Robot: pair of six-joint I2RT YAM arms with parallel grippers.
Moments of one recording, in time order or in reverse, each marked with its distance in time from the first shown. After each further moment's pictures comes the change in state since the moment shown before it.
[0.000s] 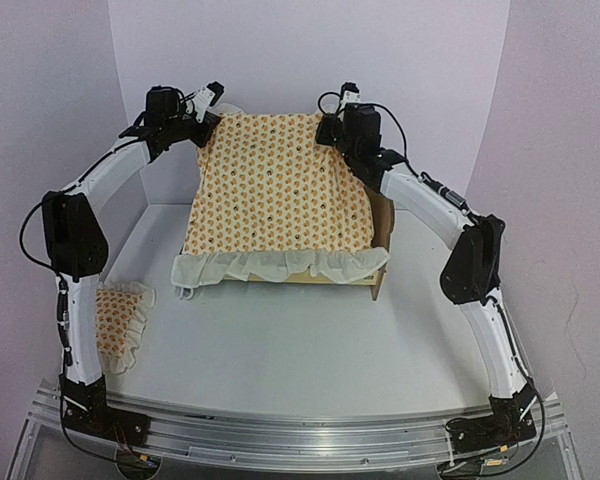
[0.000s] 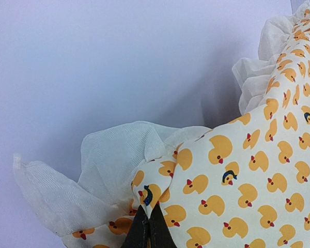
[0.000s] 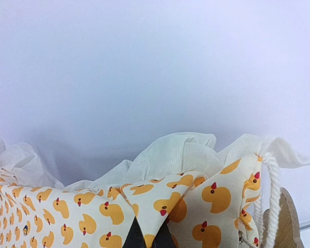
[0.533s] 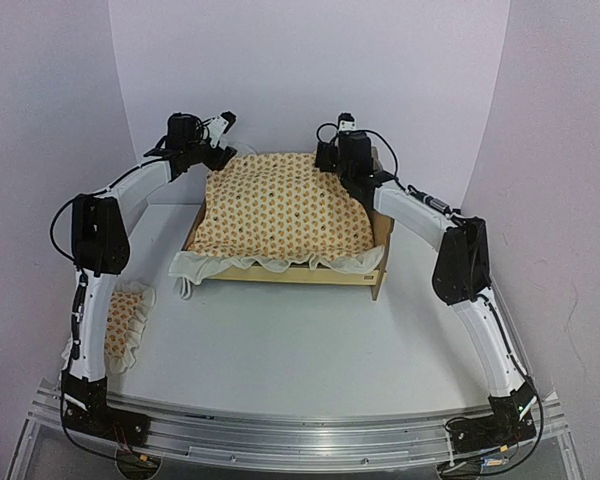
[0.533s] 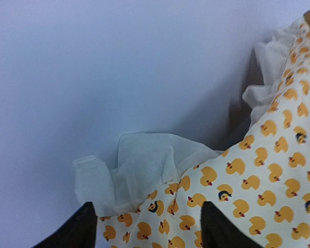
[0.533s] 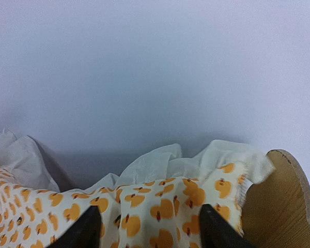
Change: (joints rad) left arm -0.005 0.201 0.055 0.071 -0.060 0.026; right arm -0.035 0.101 -0.057 0.027 0.049 -0.056
